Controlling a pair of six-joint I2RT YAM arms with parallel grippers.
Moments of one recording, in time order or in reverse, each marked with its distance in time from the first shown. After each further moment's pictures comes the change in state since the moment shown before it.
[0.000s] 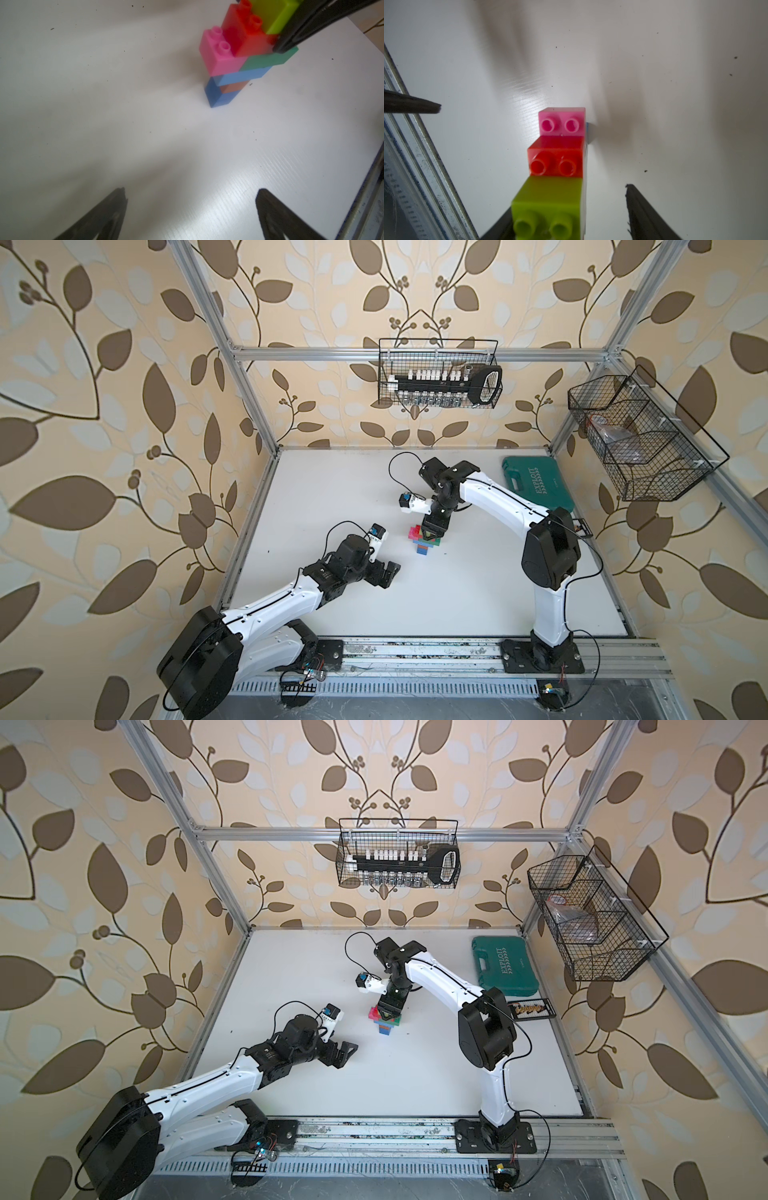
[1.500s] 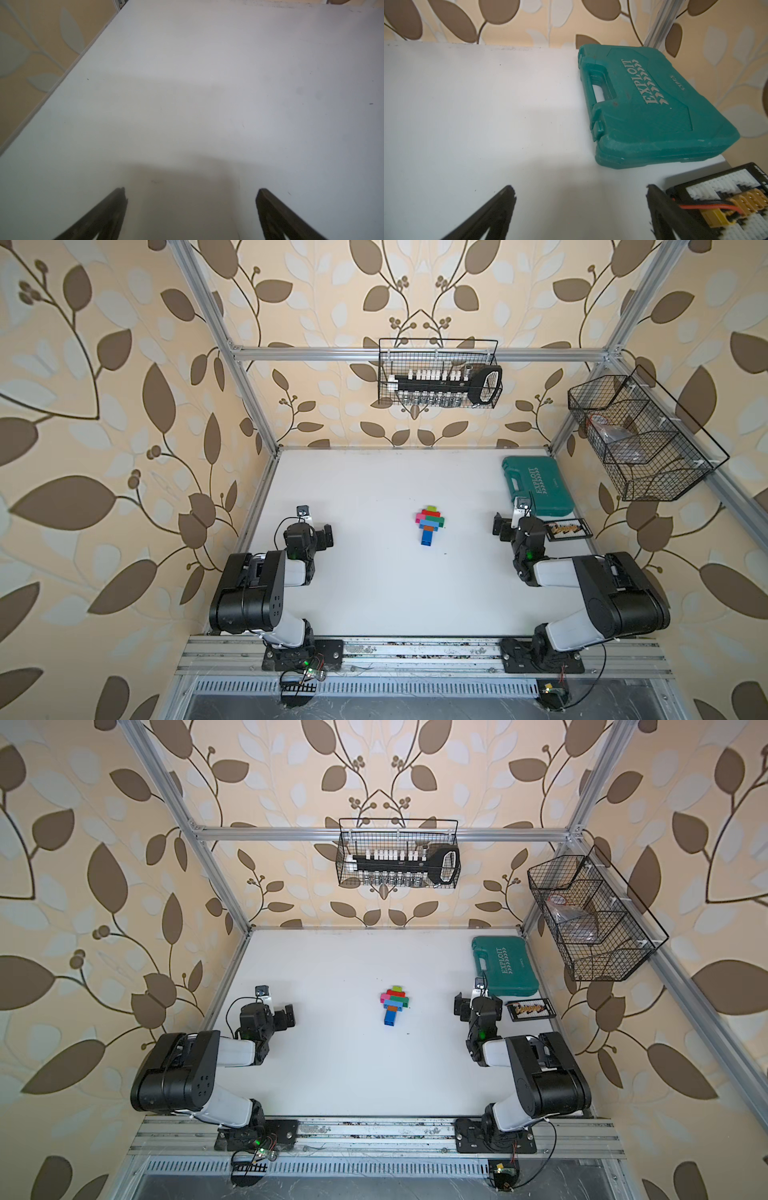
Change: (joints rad) left arm 0.745 0.445 -0.116 0.768 -0.182 0.161; right arm -0.504 -0.490 -1.457 1.994 0.525 0.608
